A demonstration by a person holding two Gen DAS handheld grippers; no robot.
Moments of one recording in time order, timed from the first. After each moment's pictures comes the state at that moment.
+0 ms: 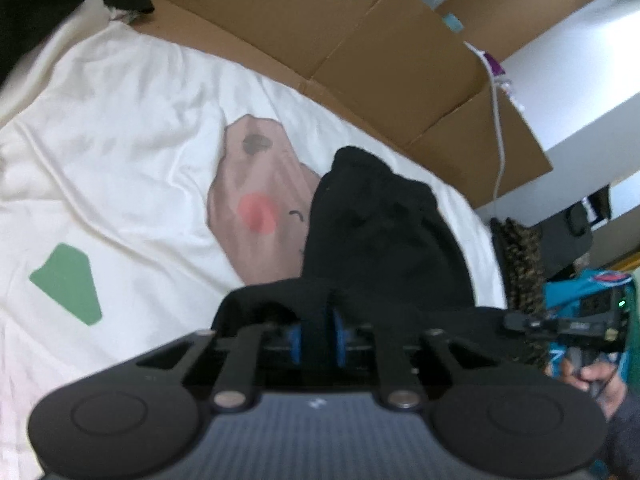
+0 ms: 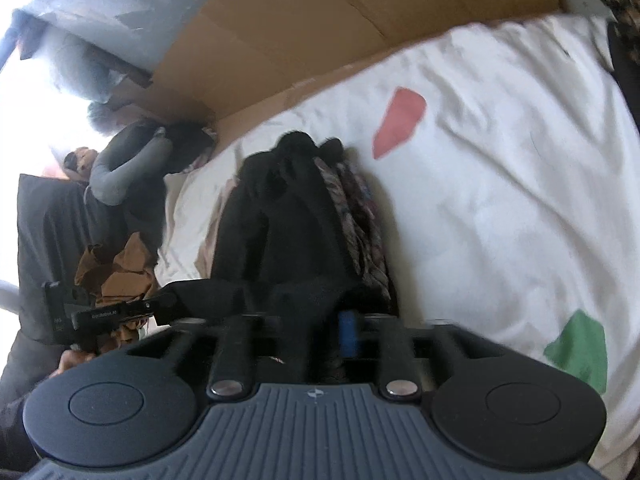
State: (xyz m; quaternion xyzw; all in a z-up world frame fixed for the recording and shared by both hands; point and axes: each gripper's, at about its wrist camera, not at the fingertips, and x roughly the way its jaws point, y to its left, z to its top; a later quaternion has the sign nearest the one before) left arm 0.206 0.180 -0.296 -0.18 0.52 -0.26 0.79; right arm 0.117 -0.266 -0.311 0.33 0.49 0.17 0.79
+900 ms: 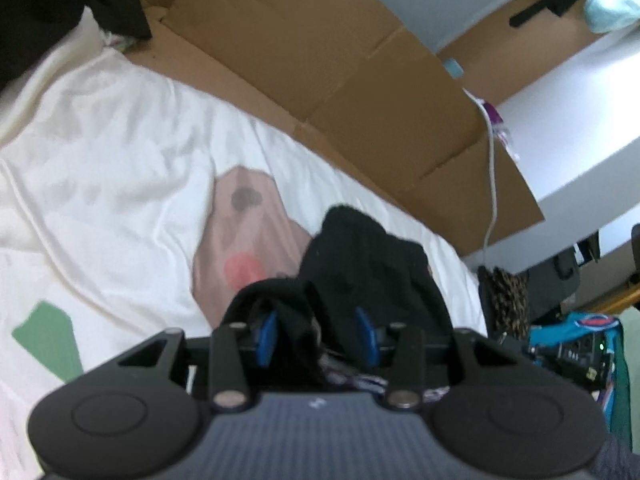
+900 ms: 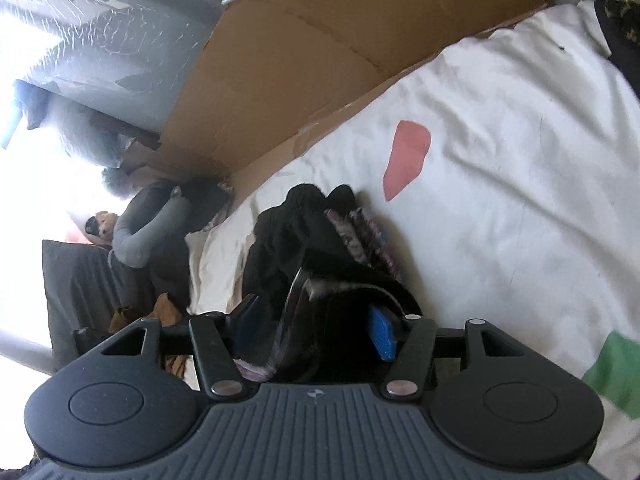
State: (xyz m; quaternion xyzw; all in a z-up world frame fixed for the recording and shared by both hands) left arm 0.245 0.185 -0.285 -0.23 0.48 -0.25 0.81; right arm 0.139 -0.275 -0.317 0.40 0.43 0.16 0.79
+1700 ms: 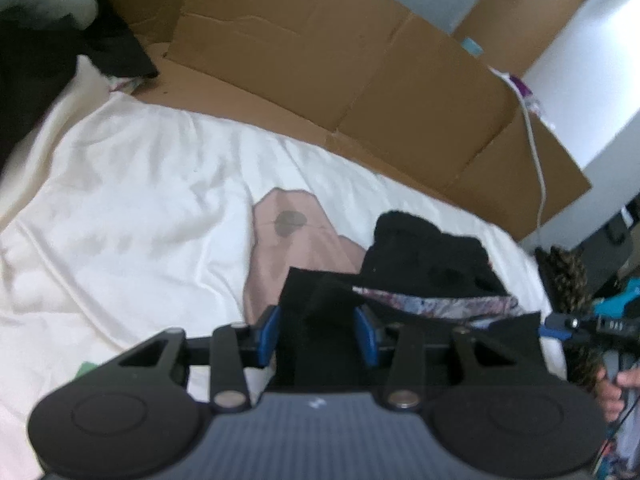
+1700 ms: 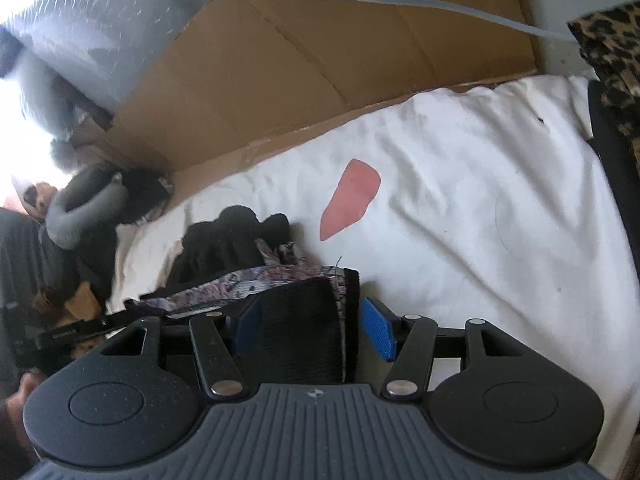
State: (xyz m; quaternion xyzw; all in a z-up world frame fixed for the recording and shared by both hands) left arm 0.258 0.172 -0.299 -0.12 0.47 -0.23 0.84; right arm 0.160 -0.276 -0.322 0.27 0.44 0.10 0.85
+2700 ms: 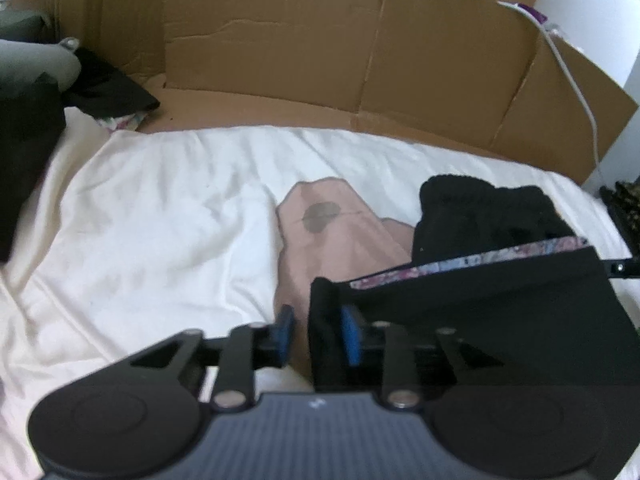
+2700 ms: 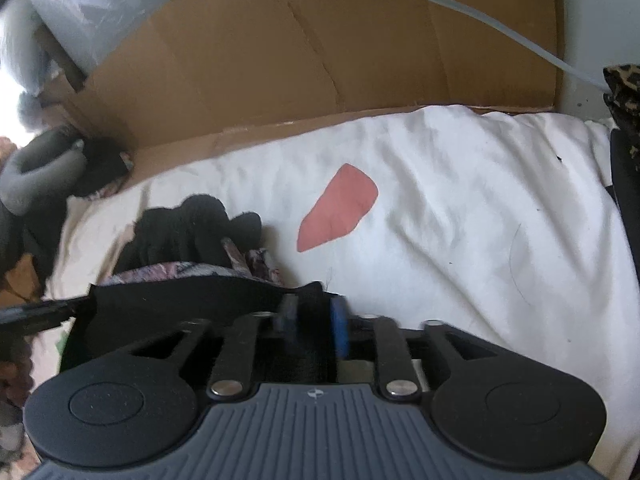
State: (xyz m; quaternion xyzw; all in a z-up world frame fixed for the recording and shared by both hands) left arm 0.262 0.141 -0.315 0.02 0.46 -0.17 0.87; right arm 0.186 -0.241 -0.336 0.18 0.45 0.06 0.87
